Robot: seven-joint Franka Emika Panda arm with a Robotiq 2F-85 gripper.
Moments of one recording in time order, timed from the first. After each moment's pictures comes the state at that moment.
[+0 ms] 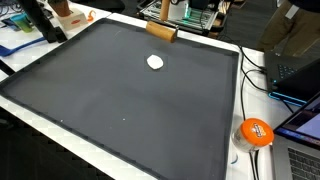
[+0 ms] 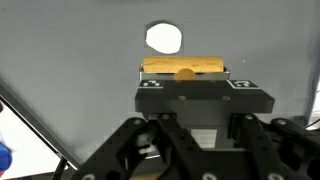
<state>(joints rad) 0.09 -0.39 0.22 -2.45 -0.10 2.34 0.63</state>
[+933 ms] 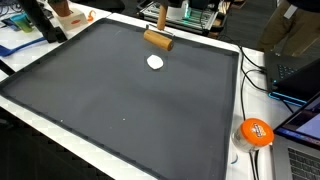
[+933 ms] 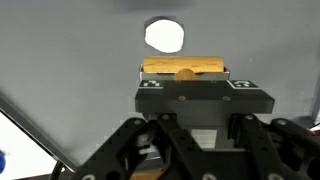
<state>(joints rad) 0.05 -0.36 0.25 -2.53 -0.11 2.47 0.63</state>
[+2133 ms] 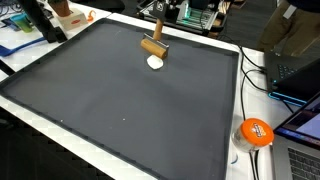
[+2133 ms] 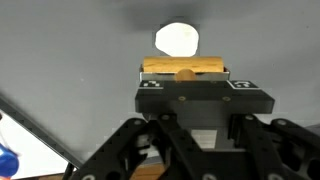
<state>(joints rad) -0.03 -0.32 0.33 -2.63 -0.26 2.64 0.80</state>
